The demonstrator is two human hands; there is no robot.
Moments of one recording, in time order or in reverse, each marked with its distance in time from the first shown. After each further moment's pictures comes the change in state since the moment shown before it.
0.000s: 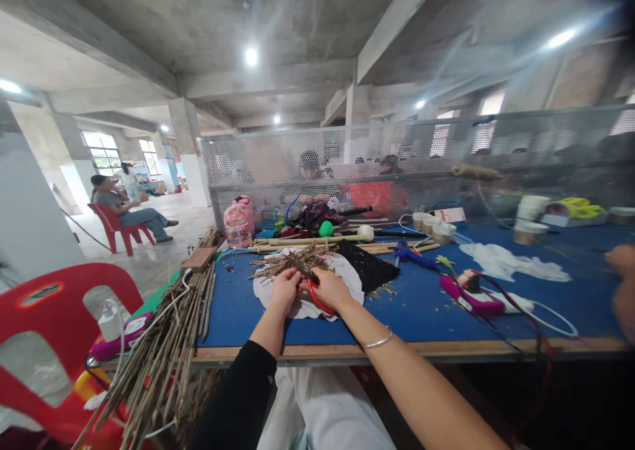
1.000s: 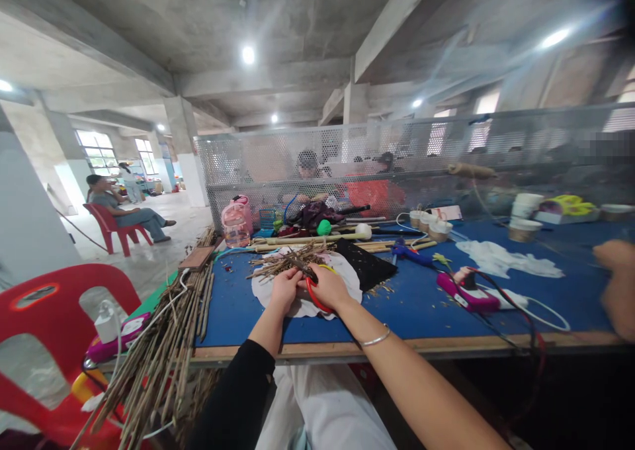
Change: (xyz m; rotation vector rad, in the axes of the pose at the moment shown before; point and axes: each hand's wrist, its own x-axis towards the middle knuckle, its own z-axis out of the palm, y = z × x) left_hand -0.001 -0.001 0.001 -0.002 -0.062 0.008; right_hand 0.002 0.001 0.003 -0.005 0.072 -0.037
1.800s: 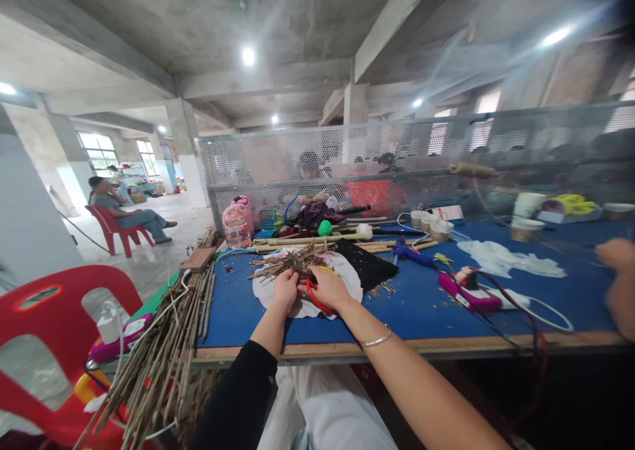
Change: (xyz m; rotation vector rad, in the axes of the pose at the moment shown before) left_hand 0.006 -0.006 -0.002 0.053 0.043 -0.003; right_hand 0.000 0.001 0.000 -0.031 -0.009 -0.038
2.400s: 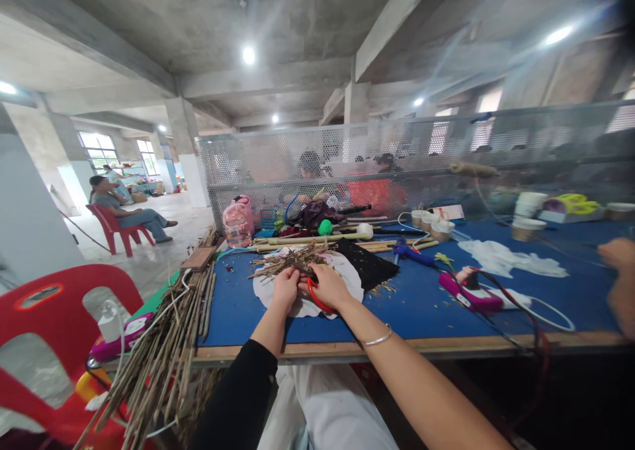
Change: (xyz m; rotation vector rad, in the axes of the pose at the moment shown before) left_hand 0.004 -0.003 -0.003 -0.020 -0.018 0.074; right_hand 0.003 0.007 0.011 0.023 0.074 -0.028
